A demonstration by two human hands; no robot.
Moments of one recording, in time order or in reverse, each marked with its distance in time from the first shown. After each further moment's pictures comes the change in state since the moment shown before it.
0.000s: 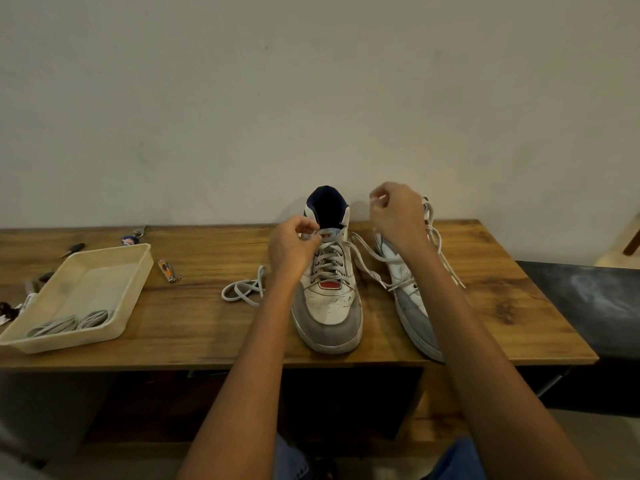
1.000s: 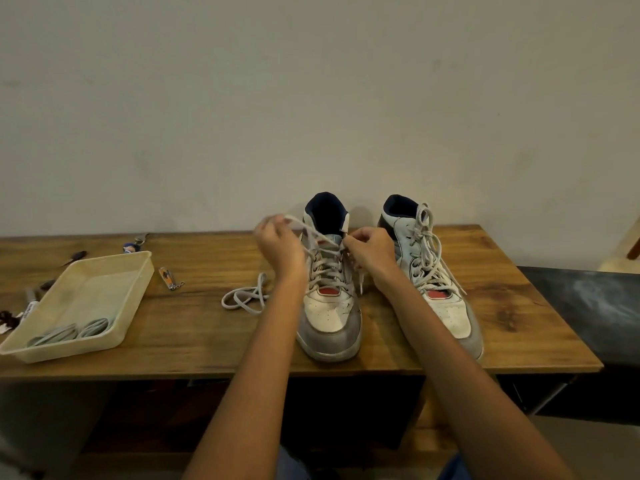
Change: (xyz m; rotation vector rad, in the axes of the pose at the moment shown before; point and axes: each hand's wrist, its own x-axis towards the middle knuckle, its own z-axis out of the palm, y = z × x) left_hand 0.004 0.012 0.004 -0.658 0.417 -0.306; right_hand -0.019 0.017 0.048 0.300 -0.195 0.275
